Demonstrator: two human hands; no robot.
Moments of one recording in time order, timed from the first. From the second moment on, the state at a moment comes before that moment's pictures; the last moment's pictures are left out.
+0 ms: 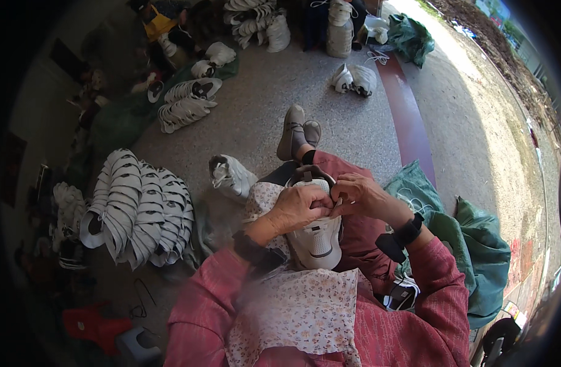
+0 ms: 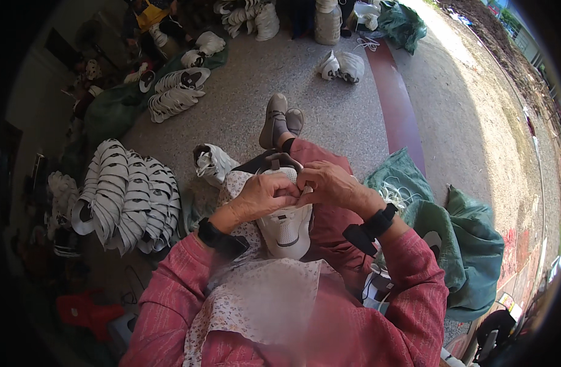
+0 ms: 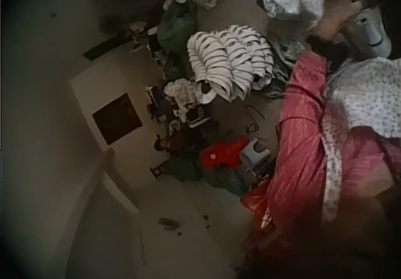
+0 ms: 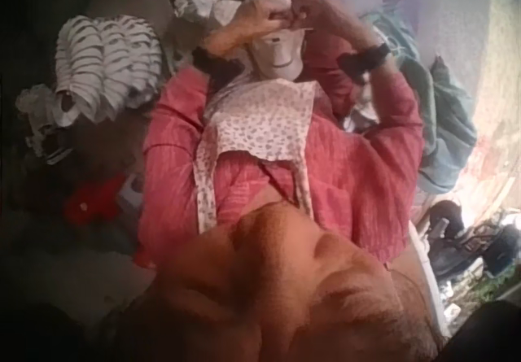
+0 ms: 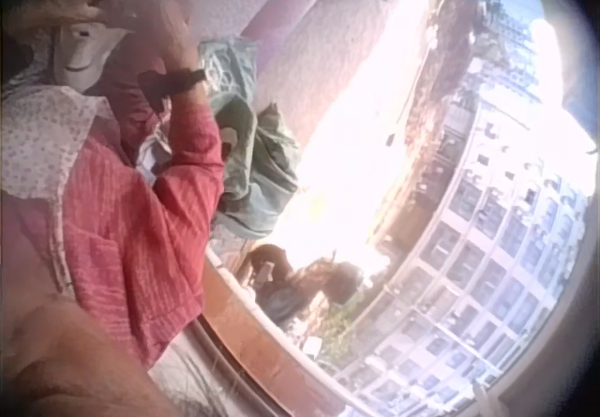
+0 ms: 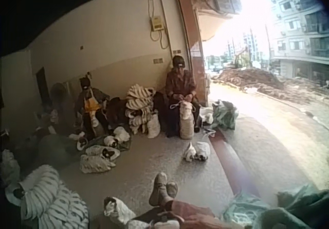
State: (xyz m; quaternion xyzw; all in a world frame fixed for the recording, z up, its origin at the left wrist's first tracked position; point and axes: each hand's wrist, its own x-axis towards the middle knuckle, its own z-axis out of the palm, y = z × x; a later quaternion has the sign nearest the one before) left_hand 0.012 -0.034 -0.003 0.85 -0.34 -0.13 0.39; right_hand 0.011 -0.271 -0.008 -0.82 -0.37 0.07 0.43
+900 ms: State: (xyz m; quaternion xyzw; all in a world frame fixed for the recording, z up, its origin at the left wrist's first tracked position) left_hand 0.051 0.093 -0.008 0.86 -0.16 0.01 0.47; right_hand -0.011 -0.265 -0.013 -0.87 -0.29 0.09 0.38
